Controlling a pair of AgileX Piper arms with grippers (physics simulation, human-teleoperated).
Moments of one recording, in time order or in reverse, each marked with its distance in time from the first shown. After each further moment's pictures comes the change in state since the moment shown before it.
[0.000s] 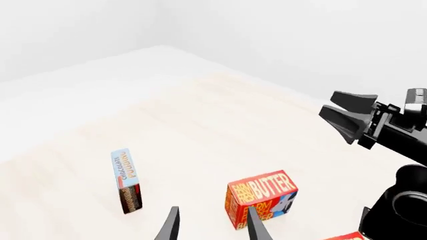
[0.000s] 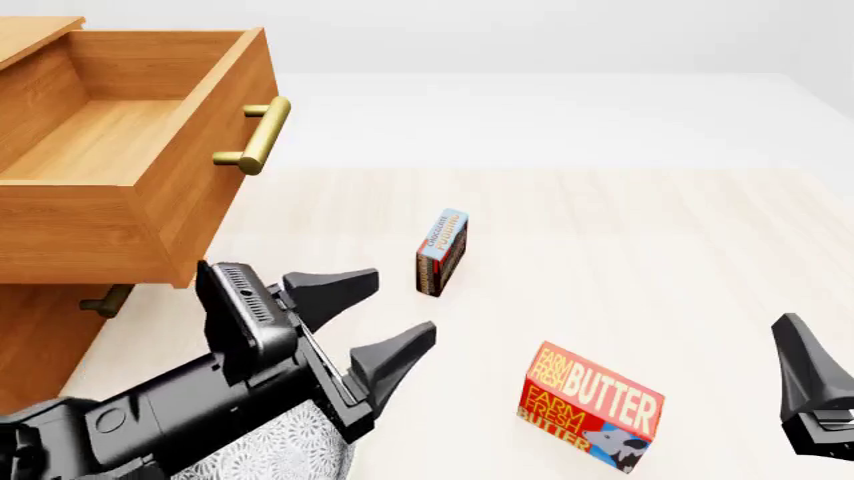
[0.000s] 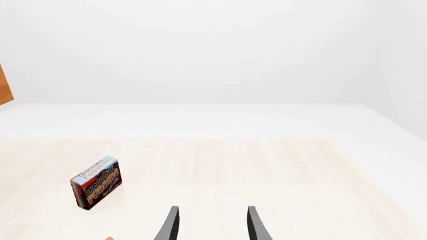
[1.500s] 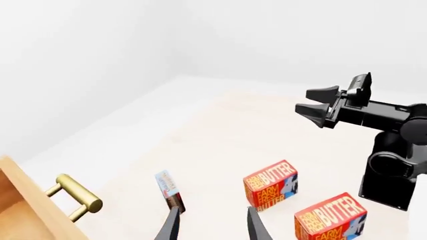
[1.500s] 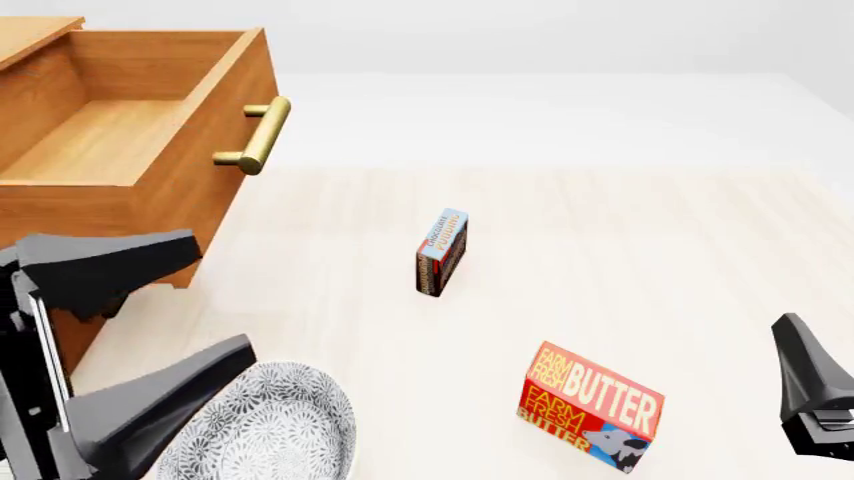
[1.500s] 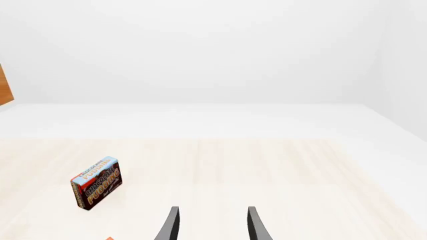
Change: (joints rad) left arm -0.015 -0.771 -0.097 0.800 0.273; right arm 0.000 0.000 0.000 0.000 0.000
